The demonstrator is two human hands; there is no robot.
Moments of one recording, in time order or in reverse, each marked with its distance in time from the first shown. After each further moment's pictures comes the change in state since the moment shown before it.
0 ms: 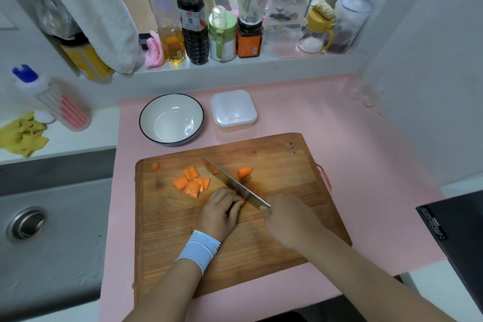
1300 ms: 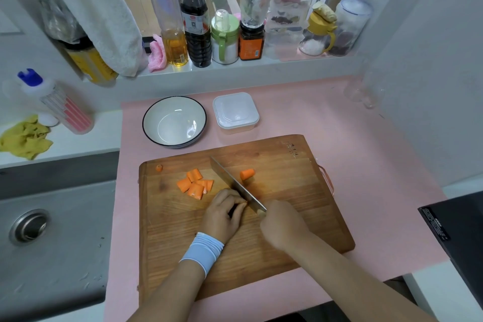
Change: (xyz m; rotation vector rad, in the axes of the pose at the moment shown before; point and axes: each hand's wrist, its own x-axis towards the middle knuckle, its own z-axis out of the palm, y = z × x) left_hand -0.002 0.000 -0.003 -0.050 0.012 -0.044; right_hand 0.019 -0.004 0.031 0.055 0.013 0.112
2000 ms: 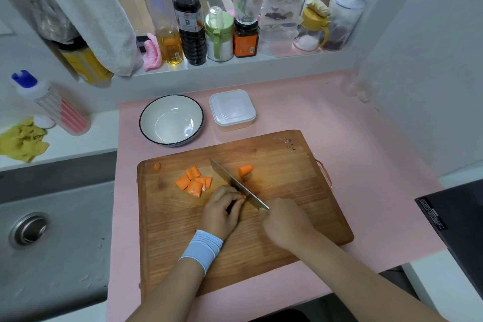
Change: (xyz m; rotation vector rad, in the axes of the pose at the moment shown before) left_hand -0.003 -0.002 0.001 -0.044 0.001 -0.039; right_hand -0.012 0.009 -0.002 0.005 0.022 -0.059
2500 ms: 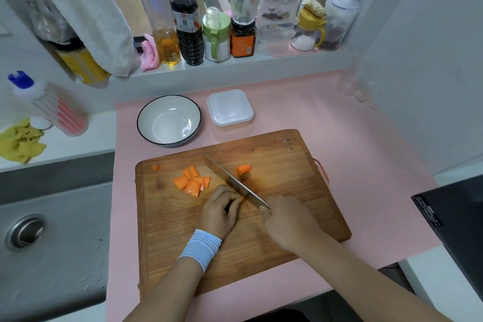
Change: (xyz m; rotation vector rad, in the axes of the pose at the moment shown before) left_hand 0.001 0.002 -0.002 0.031 -0.006 -0.015; right_hand -0.015 -0.002 -0.011 0.006 0.062 -0.067
